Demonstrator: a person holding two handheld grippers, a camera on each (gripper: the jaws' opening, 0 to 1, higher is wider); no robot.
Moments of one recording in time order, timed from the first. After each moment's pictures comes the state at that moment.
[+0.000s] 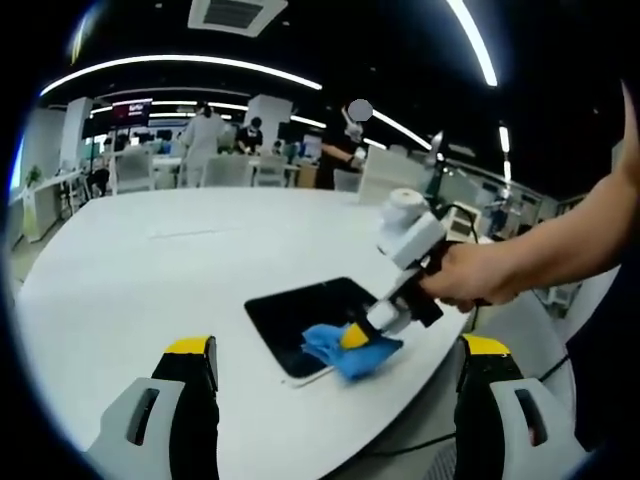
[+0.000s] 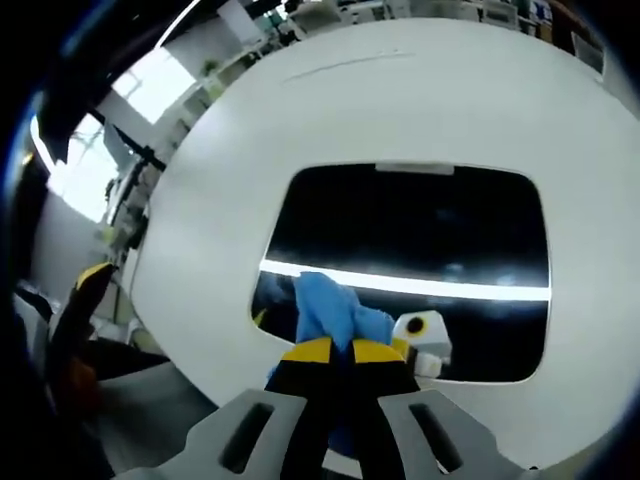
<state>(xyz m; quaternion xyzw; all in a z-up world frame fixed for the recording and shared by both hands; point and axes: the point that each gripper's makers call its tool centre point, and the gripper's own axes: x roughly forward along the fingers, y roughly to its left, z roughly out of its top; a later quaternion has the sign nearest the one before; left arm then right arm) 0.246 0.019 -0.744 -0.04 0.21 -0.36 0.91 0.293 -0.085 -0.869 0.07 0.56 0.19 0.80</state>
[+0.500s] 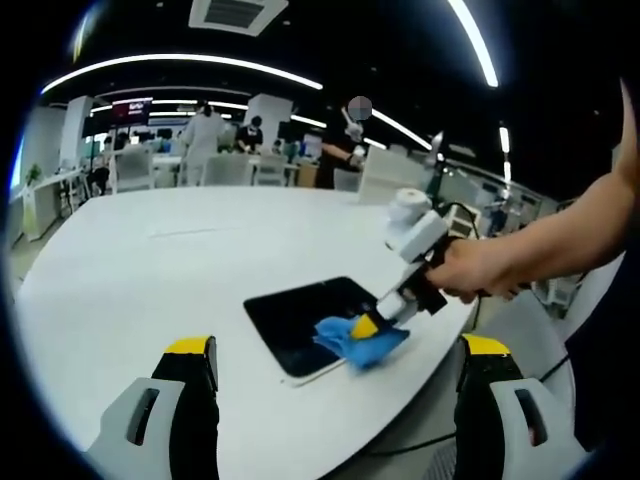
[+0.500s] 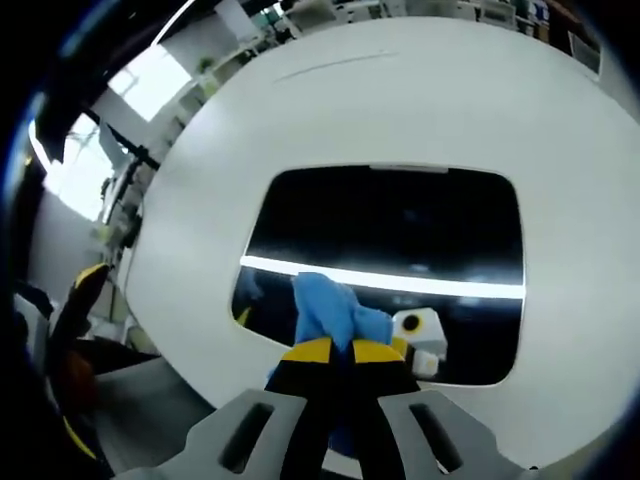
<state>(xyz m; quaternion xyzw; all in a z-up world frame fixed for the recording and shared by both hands) 0.246 0.018 -0.745 -0.04 0.22 -0.36 0.91 0.296 -0.103 -0.869 0.07 0.56 0.19 0.80</state>
